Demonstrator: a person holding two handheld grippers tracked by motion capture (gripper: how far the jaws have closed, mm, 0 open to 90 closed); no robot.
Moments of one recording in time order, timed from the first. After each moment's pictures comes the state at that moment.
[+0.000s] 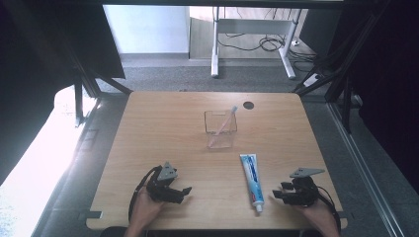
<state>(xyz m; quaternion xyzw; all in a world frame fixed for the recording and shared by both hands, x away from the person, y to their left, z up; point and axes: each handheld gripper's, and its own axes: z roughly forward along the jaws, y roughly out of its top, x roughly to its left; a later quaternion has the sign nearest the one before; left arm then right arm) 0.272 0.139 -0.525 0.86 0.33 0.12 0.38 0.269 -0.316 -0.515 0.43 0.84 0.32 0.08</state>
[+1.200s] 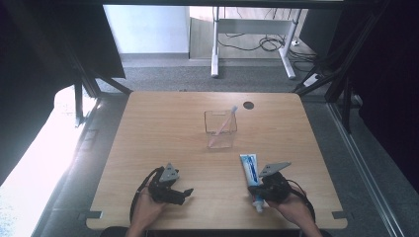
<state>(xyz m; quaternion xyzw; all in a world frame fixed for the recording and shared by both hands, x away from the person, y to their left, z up) 0.271 0.135 -0.526 0.86 0.31 0.12 0.38 0.274 -0.229 -0.495 0.32 0.89 0.33 0.03</state>
